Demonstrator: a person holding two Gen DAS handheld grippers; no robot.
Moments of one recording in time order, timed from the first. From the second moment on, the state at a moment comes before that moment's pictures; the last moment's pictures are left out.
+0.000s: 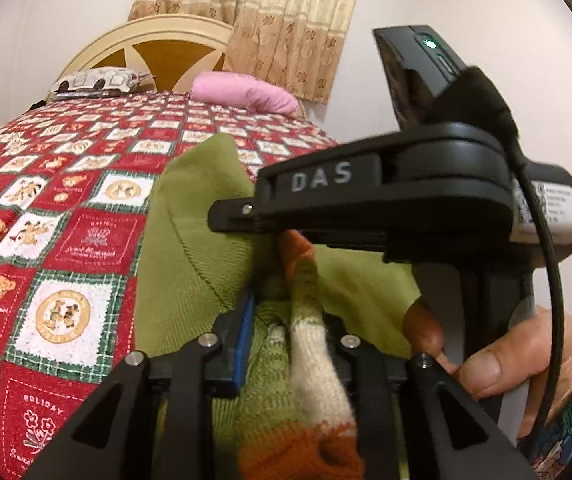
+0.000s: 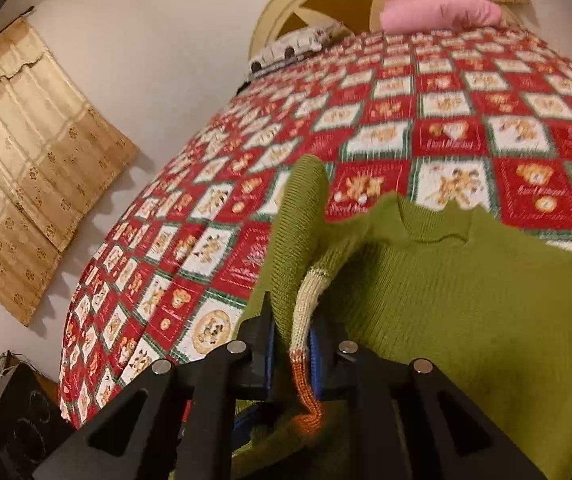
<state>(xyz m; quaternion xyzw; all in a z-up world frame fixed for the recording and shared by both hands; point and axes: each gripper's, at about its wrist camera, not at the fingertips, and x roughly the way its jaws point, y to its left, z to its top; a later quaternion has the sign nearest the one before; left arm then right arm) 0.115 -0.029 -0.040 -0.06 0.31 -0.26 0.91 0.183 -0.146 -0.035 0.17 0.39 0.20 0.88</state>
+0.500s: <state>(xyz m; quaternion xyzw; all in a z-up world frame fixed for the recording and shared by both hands) 0.085 -0.112 -0.005 -0.01 0.29 -0.31 0.90 0.124 -0.243 0.003 0.16 0.36 0.15 0.91</state>
